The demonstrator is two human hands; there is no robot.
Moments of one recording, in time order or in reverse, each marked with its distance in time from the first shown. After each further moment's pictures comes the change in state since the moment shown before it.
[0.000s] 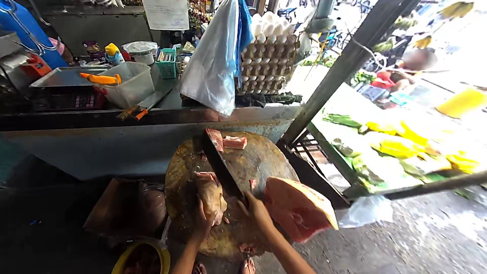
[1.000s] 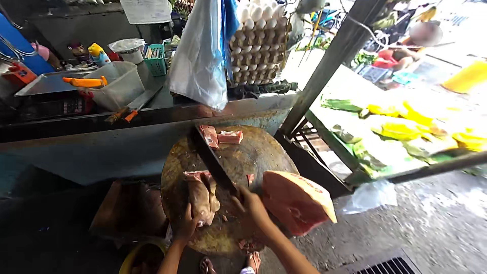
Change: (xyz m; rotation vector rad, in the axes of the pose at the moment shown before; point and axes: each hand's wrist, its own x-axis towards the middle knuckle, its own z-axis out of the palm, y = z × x) left_hand 0.001 -0.006 -0.036 -0.058 -0.095 -0.118; right_hand 0.005 0.006 -0.004 0.103 0.034 -0.099
